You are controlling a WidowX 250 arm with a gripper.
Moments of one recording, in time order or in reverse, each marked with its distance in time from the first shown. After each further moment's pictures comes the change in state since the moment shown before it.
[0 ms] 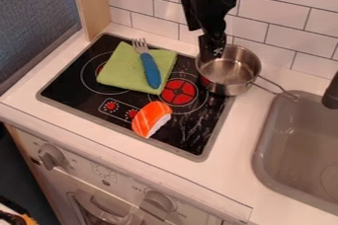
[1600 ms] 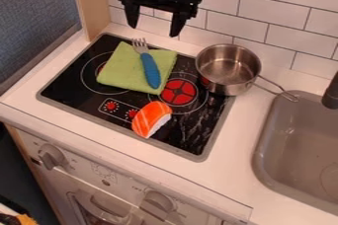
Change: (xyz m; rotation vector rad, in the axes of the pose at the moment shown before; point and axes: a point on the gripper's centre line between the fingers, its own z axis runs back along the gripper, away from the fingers) arm -0.054 0.051 -0.004 0.277 0.214 1.117
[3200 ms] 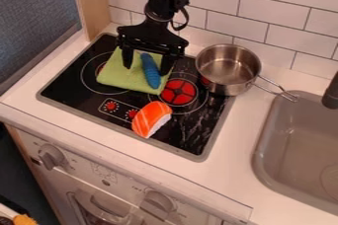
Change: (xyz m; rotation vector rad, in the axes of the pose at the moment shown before) arm -0.020 0.001 -0.078 0.059 0.168 0.048
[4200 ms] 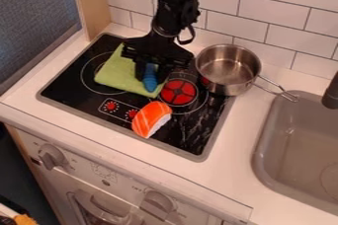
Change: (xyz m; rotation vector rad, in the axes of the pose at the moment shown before) arm -0.018 -0.007 -0.006 0.036 -0.010 0.011
